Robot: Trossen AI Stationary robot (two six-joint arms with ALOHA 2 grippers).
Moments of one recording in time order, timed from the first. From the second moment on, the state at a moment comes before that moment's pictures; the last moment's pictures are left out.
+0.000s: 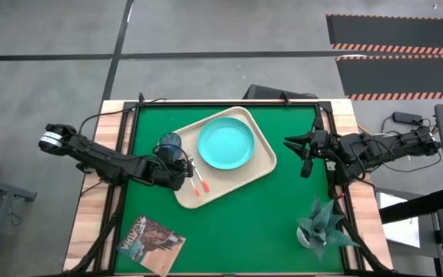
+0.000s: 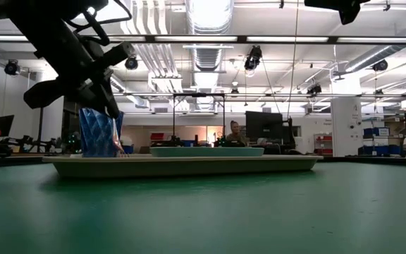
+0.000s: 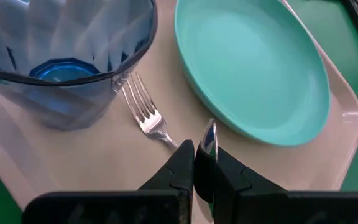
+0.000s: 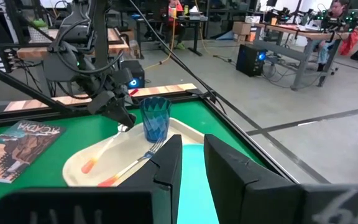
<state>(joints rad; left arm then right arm) -0.26 1.26 0.71 -0.53 -0.71 -1.59 0.22 0.66 0.70 -0.21 0.52 0.05</state>
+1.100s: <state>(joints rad) -0.26 1.35 0.70 -0.53 -0.72 -1.59 0.22 0.66 0.70 -0.21 0.52 0.05</state>
